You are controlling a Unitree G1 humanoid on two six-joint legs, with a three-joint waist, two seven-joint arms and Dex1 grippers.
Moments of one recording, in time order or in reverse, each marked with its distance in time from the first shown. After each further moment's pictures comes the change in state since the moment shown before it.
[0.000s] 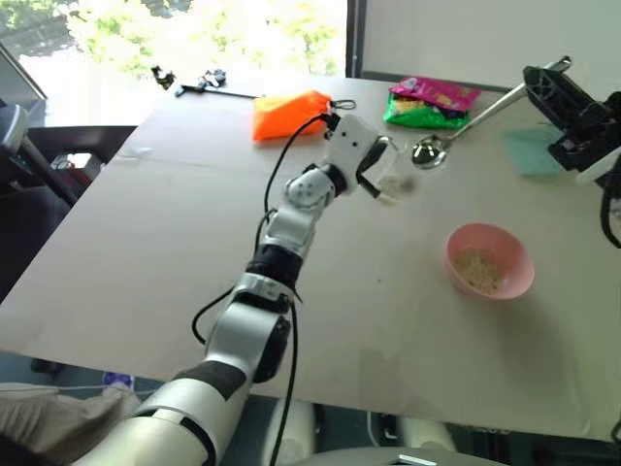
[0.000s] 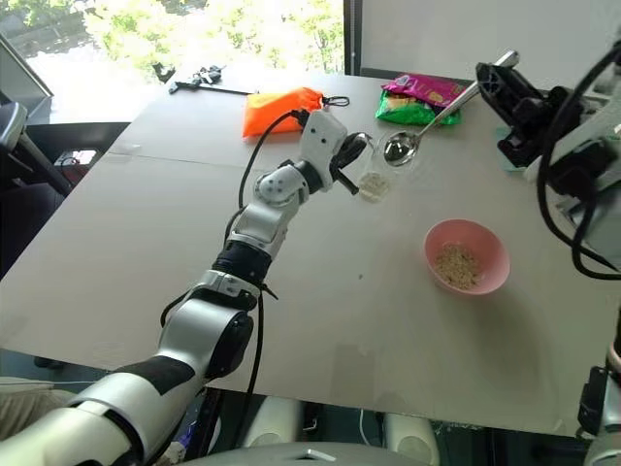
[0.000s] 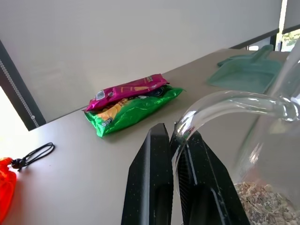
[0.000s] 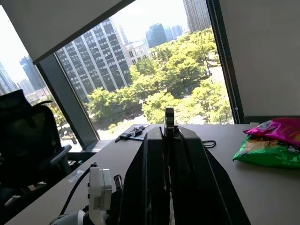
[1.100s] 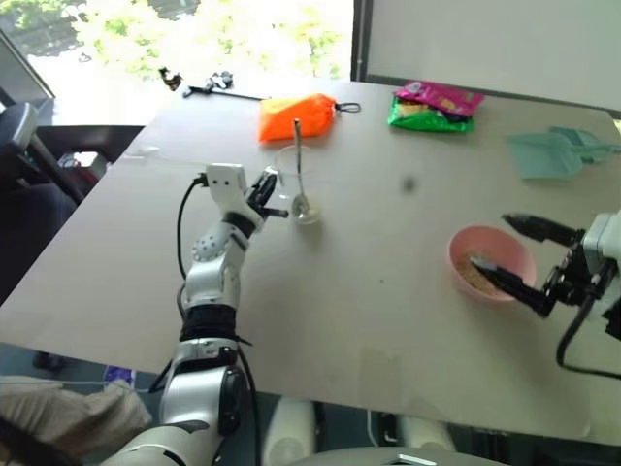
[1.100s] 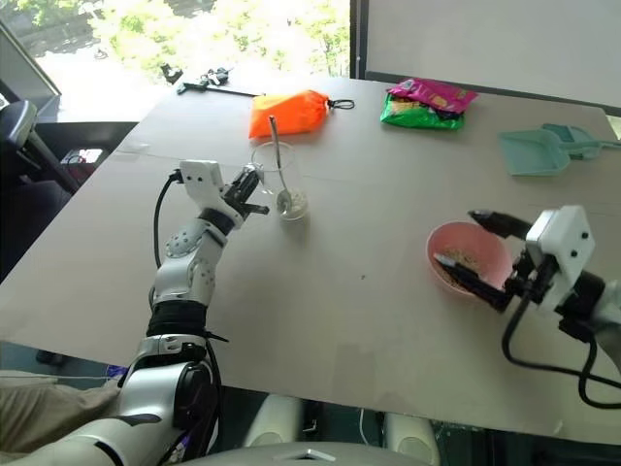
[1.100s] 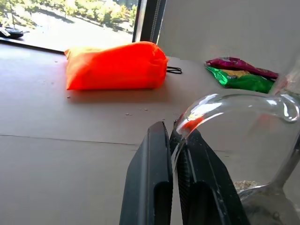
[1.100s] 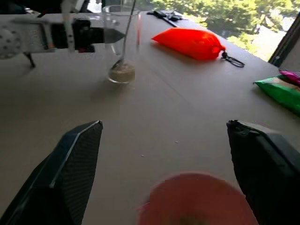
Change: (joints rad) left arm 0.346 0.157 0.334 -0.170 -0.284 0.135 0.039; right arm 0.847 -0.067 -0.213 -0.225 -0.709 -0.305 1.032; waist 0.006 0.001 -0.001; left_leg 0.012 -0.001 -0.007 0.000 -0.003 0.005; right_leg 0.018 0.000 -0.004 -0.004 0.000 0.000
